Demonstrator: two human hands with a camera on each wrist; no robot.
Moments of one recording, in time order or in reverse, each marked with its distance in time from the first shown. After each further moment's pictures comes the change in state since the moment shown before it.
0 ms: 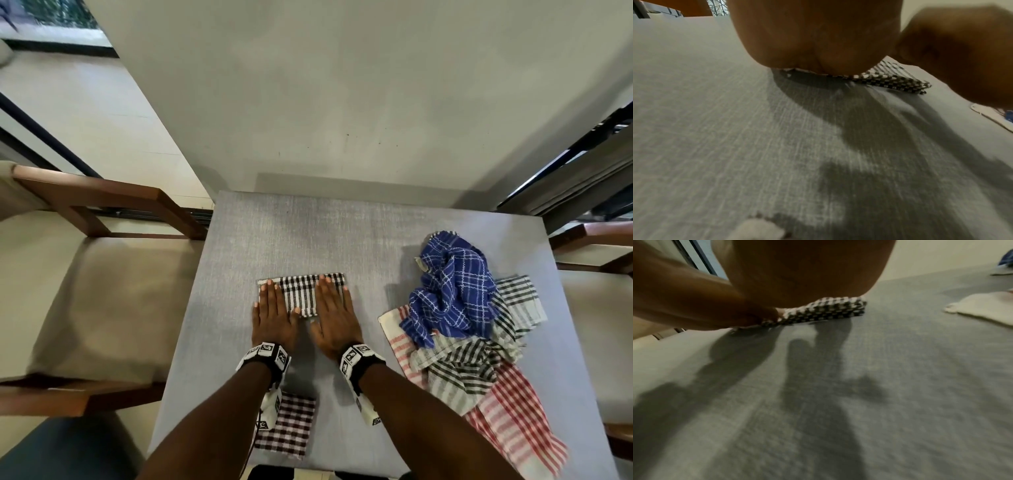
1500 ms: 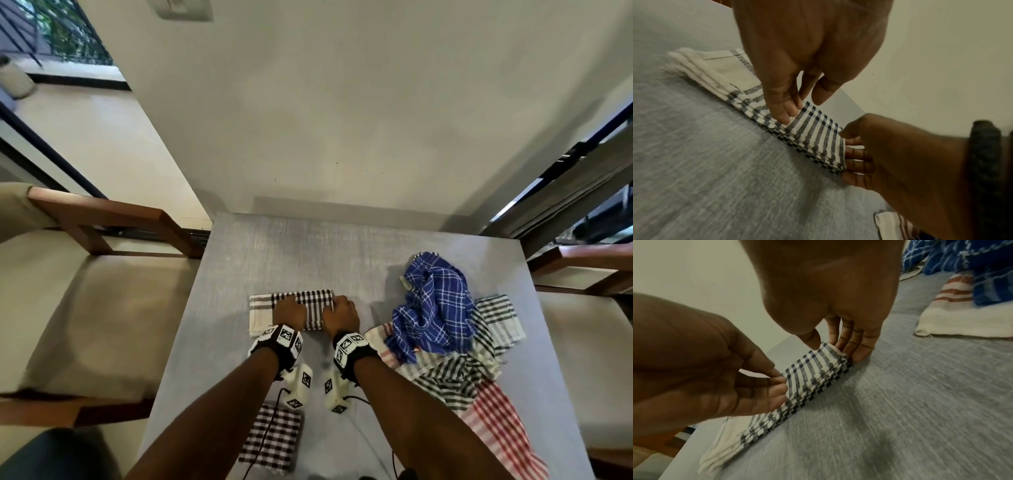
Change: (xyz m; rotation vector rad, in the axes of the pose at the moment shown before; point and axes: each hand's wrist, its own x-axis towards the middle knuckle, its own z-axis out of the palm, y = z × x) left_hand 0.042 0.089 -0.053 -0.407 -0.168 -0.291; right_hand 0.035 0.023 -0.039 0.507 0.011 0.736
